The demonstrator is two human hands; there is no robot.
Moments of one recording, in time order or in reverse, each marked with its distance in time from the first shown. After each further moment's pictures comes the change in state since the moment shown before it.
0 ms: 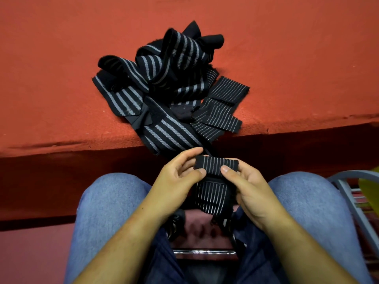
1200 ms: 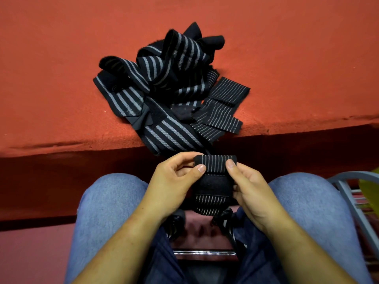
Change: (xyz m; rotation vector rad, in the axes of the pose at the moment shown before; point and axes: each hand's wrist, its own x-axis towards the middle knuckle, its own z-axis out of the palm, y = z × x) left_hand 0.001 0.000 0.000 -0.095 0.098 0.095; right_hand 0.000 0.002 -0.001 -0.069 0.049 0.017
